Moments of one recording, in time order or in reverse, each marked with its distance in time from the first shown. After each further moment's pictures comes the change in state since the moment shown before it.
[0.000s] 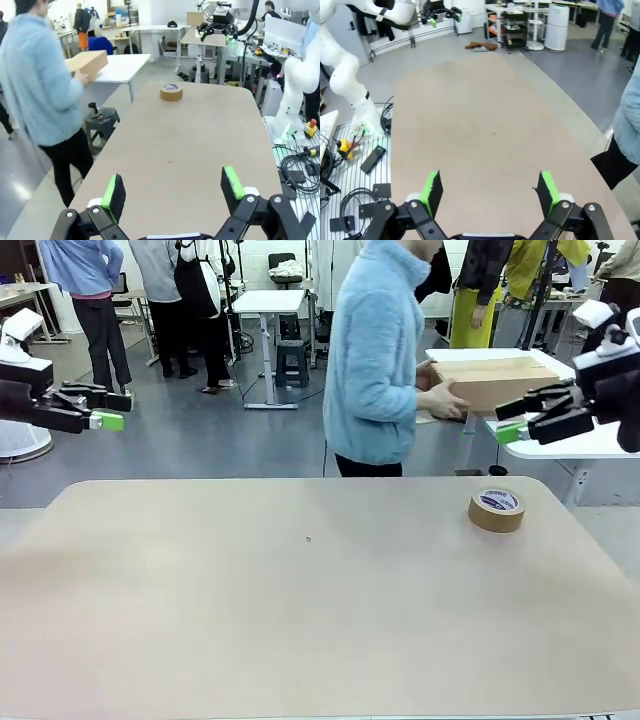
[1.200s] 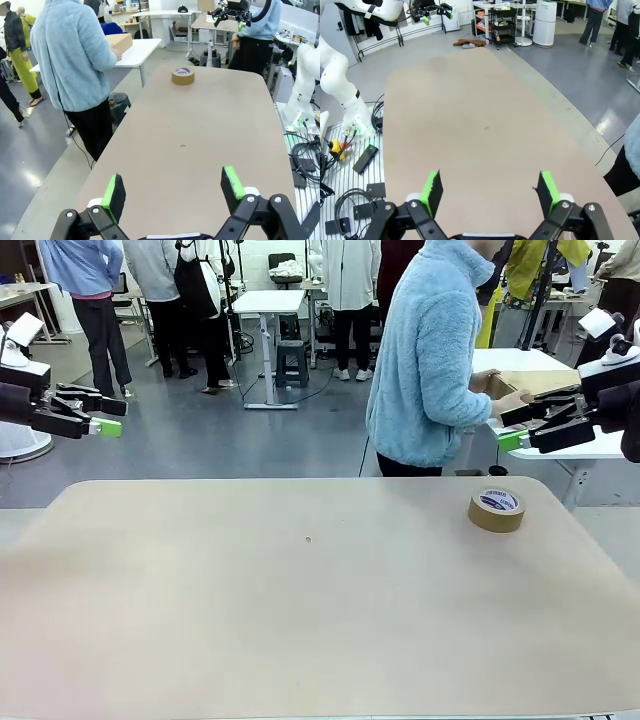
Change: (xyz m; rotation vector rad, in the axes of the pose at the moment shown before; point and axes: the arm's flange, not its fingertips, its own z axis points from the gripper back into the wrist) left arm -0.002 0.004 0.005 0.055 0.068 -0.019; right arm -0.004 0.010 0.001 -0.052 0.014 -0.002
